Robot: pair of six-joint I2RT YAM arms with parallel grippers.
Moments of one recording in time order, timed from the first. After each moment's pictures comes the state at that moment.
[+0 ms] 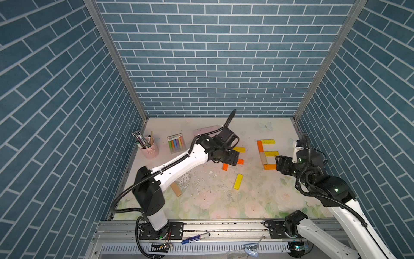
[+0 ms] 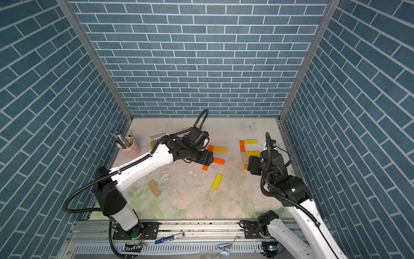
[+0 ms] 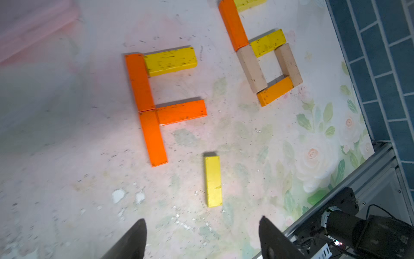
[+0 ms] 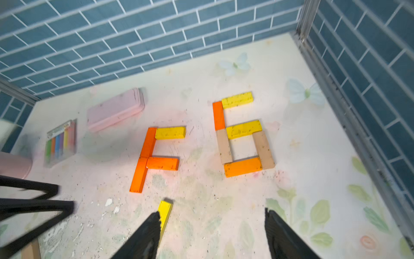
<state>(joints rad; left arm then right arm) -0.80 1.62 1.53 -0.90 0.06 -0.45 0.50 0.78 0.98 -0.92 0.24 0.52</state>
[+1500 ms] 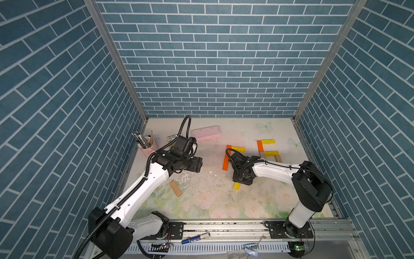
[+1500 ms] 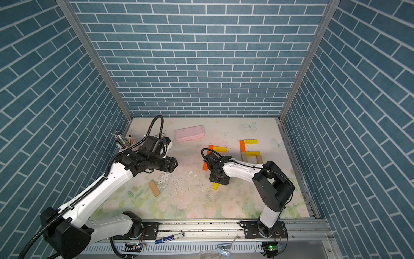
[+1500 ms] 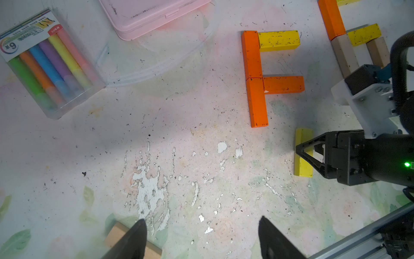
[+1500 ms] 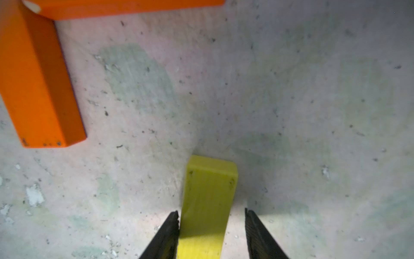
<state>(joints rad) -0.51 1.19 1.09 -0.90 0.04 -0.25 0.86 1.71 1.03 -0.70 0.07 1.02</state>
